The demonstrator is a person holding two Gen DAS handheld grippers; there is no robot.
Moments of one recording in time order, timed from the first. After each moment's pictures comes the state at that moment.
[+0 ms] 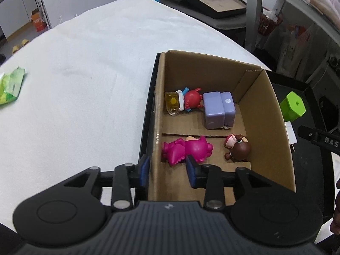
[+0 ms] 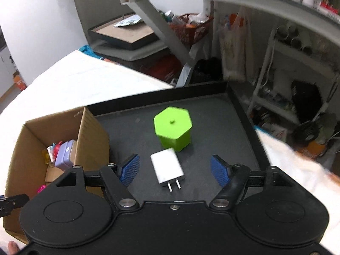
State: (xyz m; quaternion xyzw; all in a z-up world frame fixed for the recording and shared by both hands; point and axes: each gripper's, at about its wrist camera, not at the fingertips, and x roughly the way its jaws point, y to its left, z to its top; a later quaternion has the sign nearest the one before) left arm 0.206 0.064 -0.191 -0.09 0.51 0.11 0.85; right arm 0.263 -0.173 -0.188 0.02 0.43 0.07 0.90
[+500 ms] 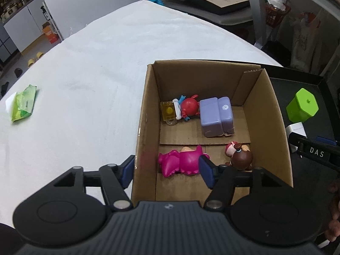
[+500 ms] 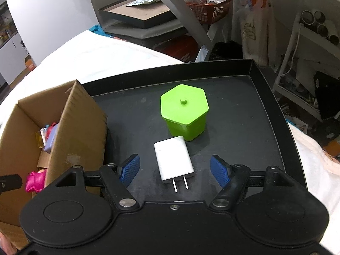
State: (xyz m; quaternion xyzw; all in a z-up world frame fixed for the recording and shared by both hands) left arm 0.230 0.031 -0.185 -0.03 0.52 0.16 0.84; right arm 0.285 -0.168 -0.225 0.02 0.46 0.12 0.88
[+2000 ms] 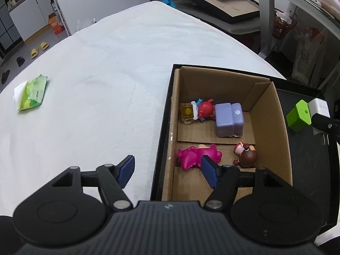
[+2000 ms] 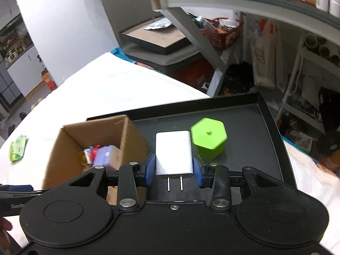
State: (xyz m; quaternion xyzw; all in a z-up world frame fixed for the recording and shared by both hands) left arm 0.207 0.065 -0.160 -0.07 0.51 0.16 0.84; right arm 0.259 -0.154 -0.149 0.04 0.42 0.16 0.89
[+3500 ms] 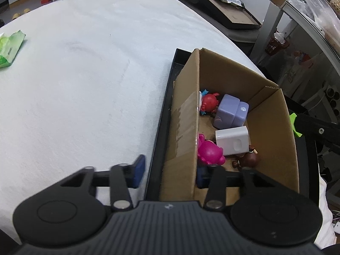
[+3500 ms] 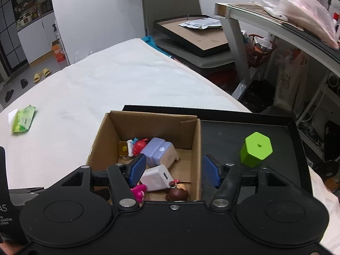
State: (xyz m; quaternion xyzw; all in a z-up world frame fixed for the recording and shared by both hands) left arm 0.191 0.118 -0.212 -0.21 0.49 0.09 0.84; right arm 0.230 -0.053 -0.129 -0.05 0.42 0.17 0.89
